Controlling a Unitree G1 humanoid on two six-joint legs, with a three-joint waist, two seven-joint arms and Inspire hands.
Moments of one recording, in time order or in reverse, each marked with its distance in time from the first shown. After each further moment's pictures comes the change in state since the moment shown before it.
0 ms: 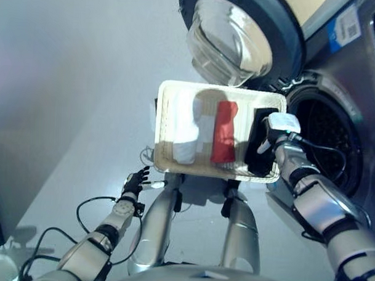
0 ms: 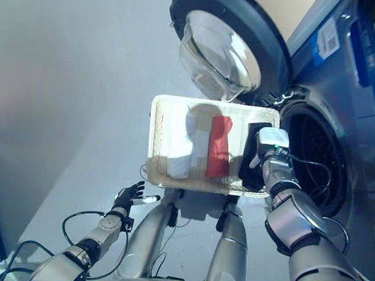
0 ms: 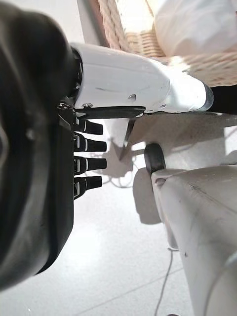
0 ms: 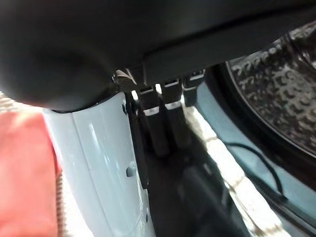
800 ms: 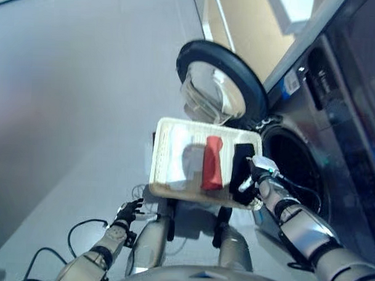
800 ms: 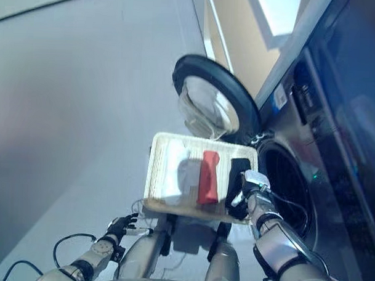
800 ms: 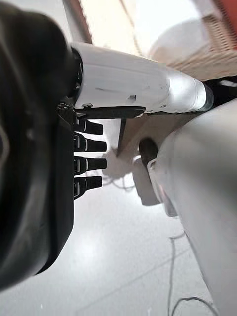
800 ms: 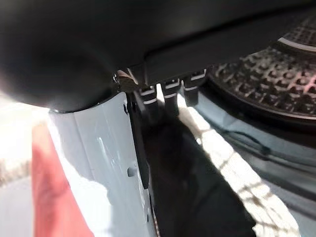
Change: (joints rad) left arm 0.081 -0.004 0.042 0.132 0.151 0.055 -0.041; right arm 0.224 0.152 -0.088 -0.001 0.075 -0.005 0.112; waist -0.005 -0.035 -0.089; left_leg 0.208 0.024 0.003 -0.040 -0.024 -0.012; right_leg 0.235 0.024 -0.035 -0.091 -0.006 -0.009
